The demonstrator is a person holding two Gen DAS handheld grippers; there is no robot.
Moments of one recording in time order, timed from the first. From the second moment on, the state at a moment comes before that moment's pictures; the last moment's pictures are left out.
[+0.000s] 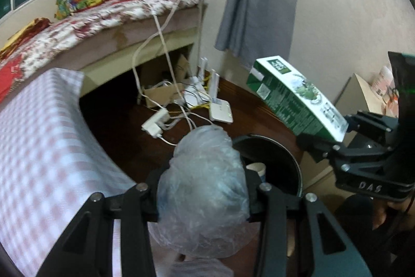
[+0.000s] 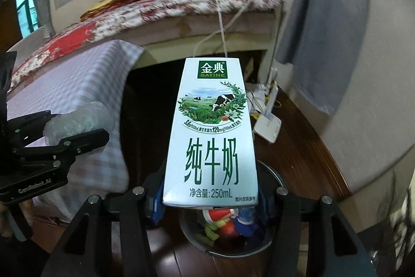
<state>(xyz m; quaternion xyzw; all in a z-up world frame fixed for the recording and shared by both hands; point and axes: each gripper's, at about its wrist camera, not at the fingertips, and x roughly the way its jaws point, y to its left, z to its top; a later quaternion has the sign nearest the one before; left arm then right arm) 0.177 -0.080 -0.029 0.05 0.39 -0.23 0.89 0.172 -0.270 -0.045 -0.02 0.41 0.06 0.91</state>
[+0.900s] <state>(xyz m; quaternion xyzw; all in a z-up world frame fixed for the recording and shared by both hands) 0.205 -0.180 -0.143 0.07 0.53 -0.29 0.80 0.180 -0.336 -0.190 -0.01 0.57 0.06 0.82</state>
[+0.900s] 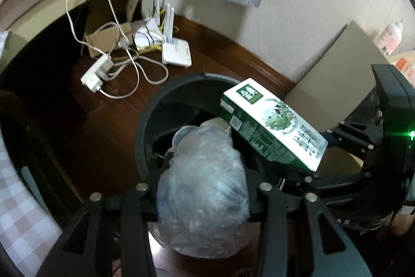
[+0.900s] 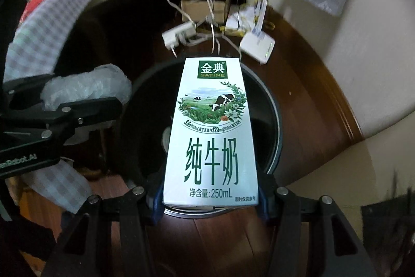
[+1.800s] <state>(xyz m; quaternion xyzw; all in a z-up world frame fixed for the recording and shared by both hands) 0.202 -0.154 -0.139 0.07 0.51 -0.20 0.83 0.179 -0.366 -0.187 0.01 0.54 -0.04 0.84</state>
